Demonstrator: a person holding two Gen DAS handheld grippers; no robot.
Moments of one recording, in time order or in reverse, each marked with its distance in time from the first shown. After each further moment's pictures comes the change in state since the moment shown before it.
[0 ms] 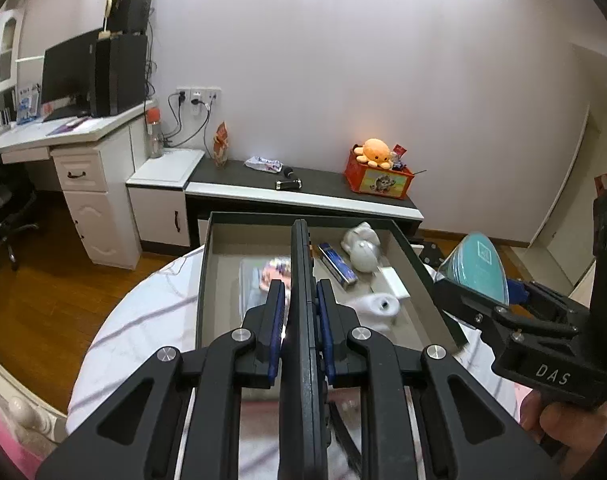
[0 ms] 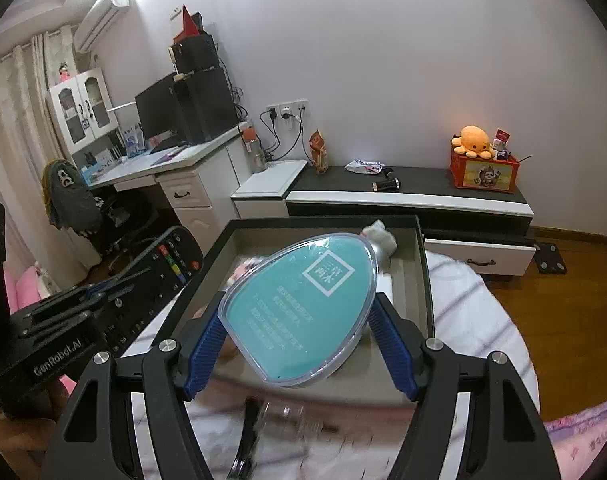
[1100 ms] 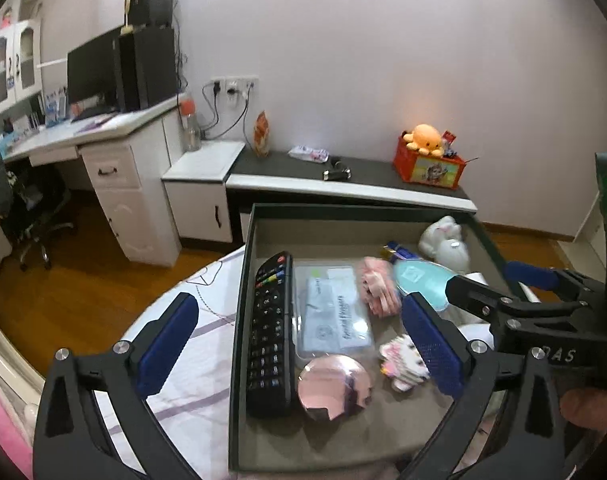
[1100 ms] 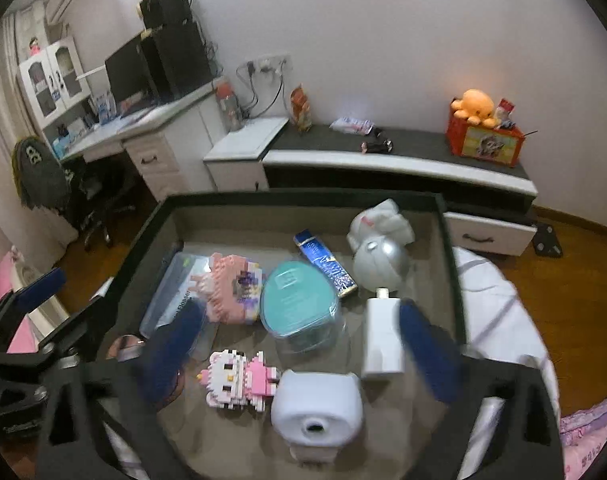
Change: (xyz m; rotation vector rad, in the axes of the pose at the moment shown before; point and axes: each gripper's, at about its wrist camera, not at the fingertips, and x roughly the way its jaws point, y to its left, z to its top) left arm 0.061 0.025 -0.004 0.027 0.015 0.171; right arm 0.095 -0.022 0.014 0.007 0.142 -0.062
